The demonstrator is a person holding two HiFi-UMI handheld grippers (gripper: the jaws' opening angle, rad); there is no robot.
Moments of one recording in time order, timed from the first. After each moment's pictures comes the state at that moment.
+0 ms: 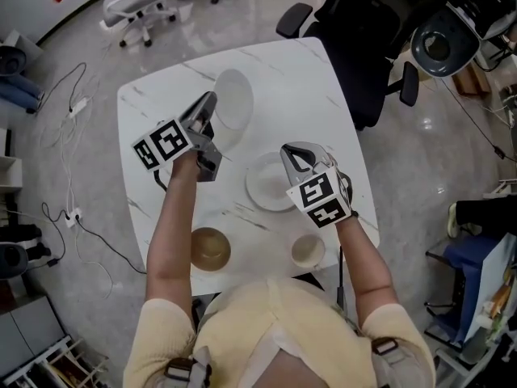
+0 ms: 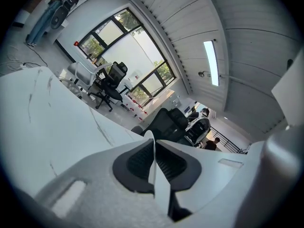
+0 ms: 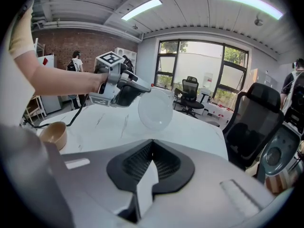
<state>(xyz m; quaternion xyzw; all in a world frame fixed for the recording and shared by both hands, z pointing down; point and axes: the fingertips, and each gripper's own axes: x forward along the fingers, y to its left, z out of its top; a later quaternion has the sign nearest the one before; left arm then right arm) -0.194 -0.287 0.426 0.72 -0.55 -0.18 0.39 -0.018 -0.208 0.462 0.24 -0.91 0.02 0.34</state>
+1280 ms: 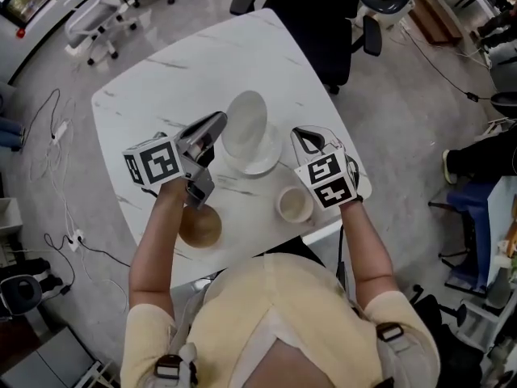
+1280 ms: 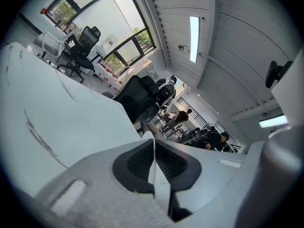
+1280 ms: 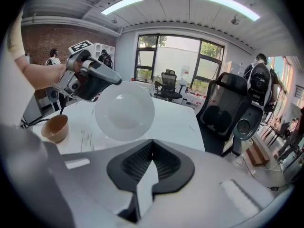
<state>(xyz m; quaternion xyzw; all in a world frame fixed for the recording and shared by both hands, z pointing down) -0.059 -0.184 0.402 0.82 -0.36 -0.08 0.44 0.081 -0.167 0.460 0.36 -0.86 0.06 0.35</state>
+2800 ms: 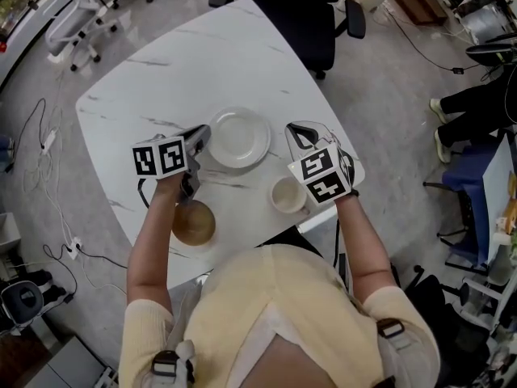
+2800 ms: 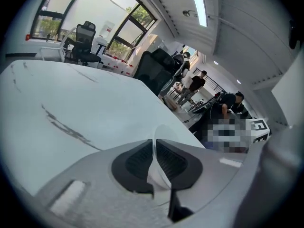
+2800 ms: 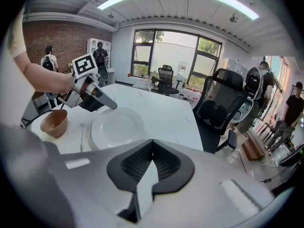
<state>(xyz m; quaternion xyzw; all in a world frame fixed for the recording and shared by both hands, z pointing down) -0.071 -0.170 0.518 0.79 -0.40 0.13 0.44 0.103 -0.153 0.474 0.38 -0.84 0.08 0.38</state>
